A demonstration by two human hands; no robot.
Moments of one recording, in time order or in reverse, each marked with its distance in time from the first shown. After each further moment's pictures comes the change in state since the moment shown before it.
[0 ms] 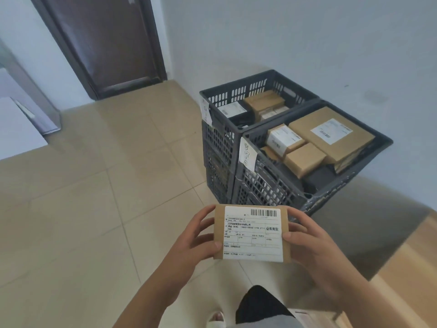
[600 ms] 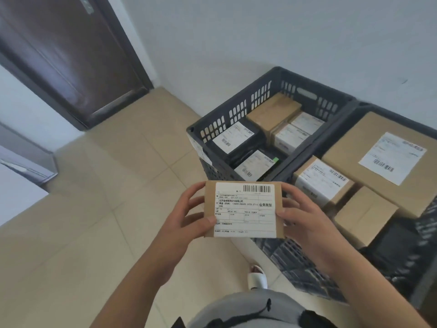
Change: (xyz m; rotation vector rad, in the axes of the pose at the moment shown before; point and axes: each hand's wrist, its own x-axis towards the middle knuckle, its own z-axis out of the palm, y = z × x) left_hand 0.319 0.134 -0.106 0.195 0.005 -0.026; right_hand 0.314 -0.104 0.010 0.118 -0.016 -0.052
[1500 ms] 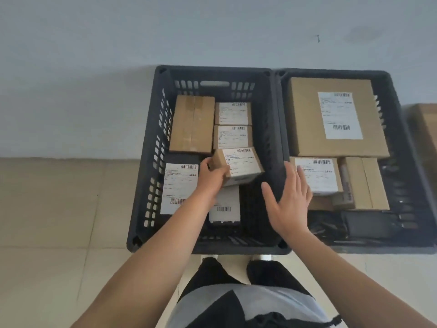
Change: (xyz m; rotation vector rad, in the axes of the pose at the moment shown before) left_hand 0.451 -0.031 0.078 0.210 -0.546 -0.406; right_hand 0.230 0.039 0.019 -0.772 1.329 0.286
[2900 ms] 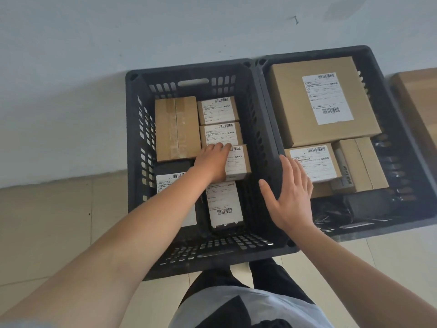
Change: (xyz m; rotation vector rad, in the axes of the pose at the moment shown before) left_hand 0.069 0.045 0.015 1.647 -0.314 0.614; right_hand 0.006 0.000 0.009 -0.087 0.038 0.074
